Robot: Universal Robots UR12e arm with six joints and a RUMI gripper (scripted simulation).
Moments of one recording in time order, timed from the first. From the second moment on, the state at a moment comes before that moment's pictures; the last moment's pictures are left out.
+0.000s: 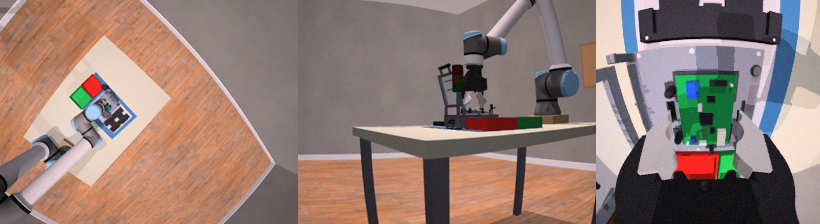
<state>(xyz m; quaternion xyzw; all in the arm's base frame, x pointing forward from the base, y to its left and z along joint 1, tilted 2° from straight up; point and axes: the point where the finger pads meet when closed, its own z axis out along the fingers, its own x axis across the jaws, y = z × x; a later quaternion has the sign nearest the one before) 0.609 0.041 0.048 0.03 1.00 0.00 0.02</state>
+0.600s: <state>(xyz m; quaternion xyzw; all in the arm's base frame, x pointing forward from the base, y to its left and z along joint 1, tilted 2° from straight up) 0.609 0.041 0.054 0.03 1.00 0.00 0.02</state>
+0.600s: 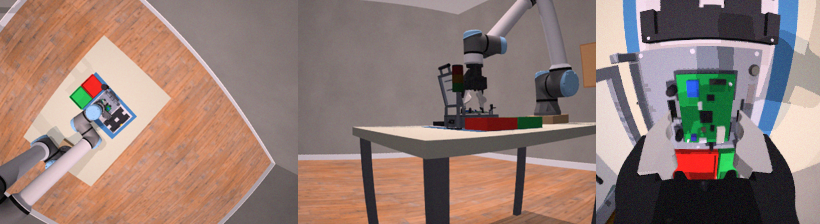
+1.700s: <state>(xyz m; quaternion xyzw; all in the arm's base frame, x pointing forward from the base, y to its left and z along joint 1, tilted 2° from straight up) 0.600 0.041 0.273 0.03 1.00 0.00 0.02</state>
